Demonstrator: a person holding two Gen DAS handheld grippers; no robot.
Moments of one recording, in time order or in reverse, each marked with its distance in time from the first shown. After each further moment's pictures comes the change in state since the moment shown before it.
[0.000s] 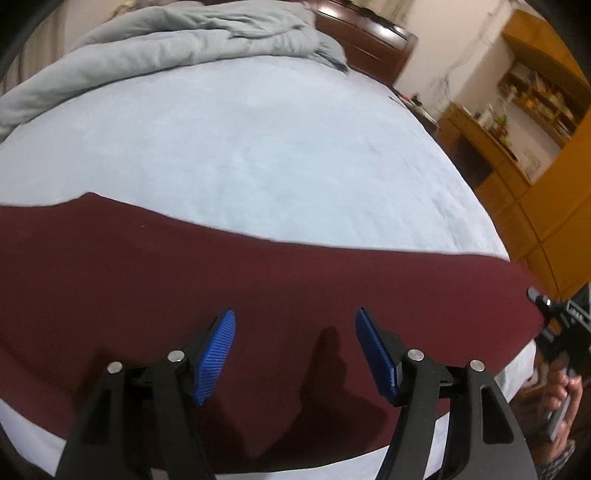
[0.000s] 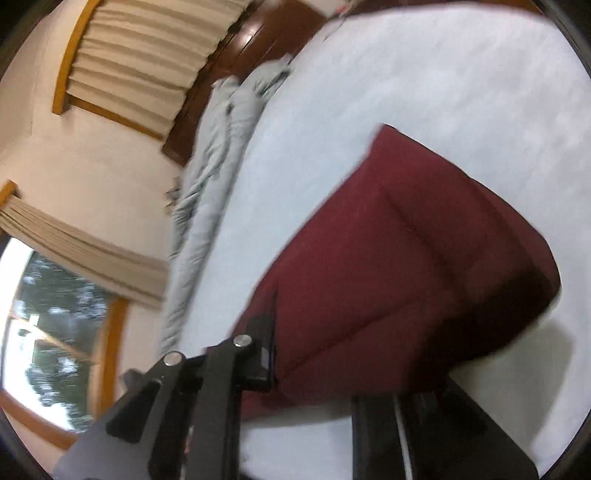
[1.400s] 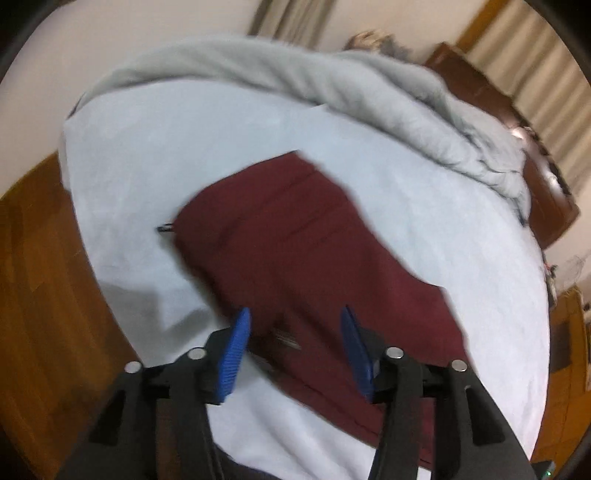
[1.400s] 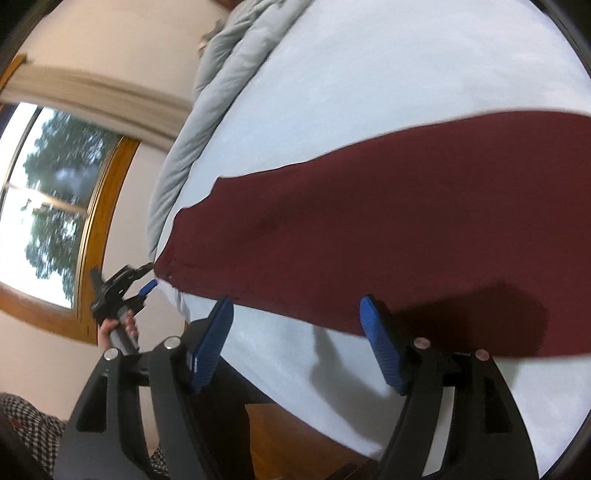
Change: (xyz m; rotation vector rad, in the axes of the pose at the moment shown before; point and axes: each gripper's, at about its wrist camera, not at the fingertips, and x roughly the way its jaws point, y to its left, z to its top) left arm -0.188 0.265 -0.054 -0.651 -0.251 0.375; right arm 0.140 0.120 -0.142 -0.253 0.556 0.072
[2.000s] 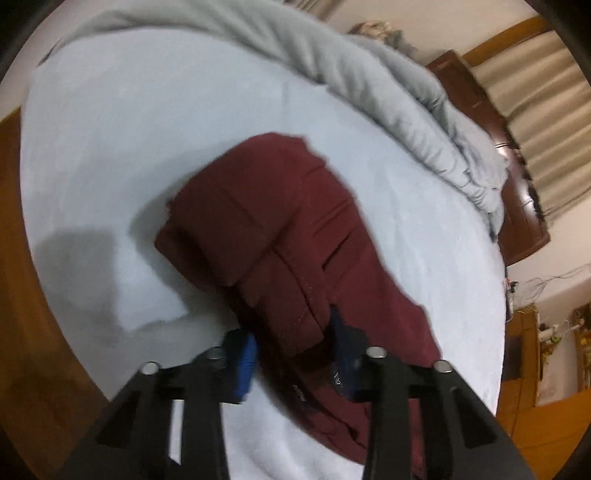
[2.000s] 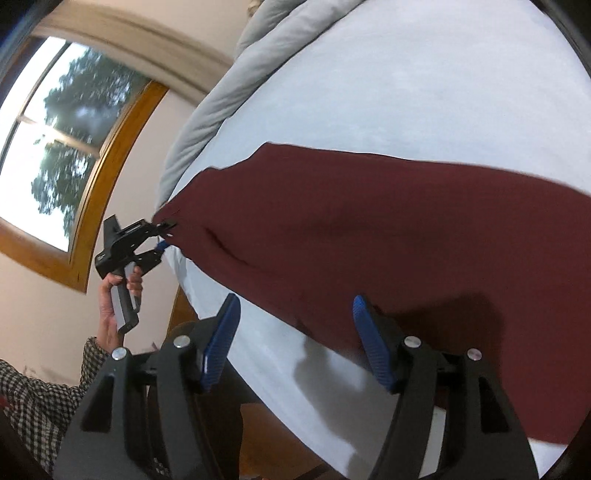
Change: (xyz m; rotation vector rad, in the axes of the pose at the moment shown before) left arm 0.048 0.059 0.039 -0.131 0.106 -0.181; right arm 0.067 0.067 0.016 -0.228 0.097 0.023
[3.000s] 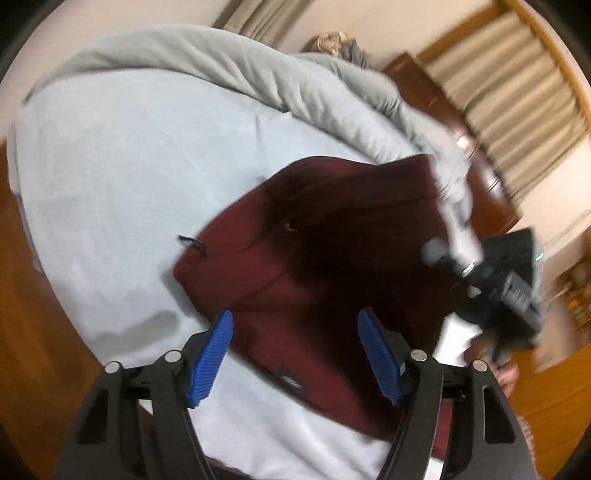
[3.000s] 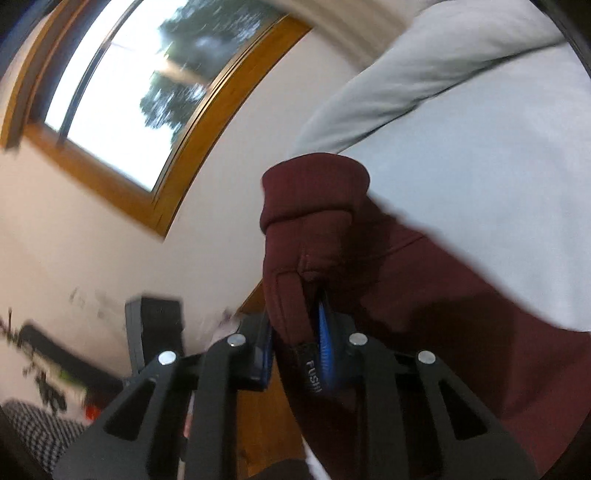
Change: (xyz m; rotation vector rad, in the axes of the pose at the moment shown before) left arm -0.061 0.029 -0.010 0.094 -0.055 -0.130; right arm 0.250 0.236 0.158 -0.371 0.246 0.438
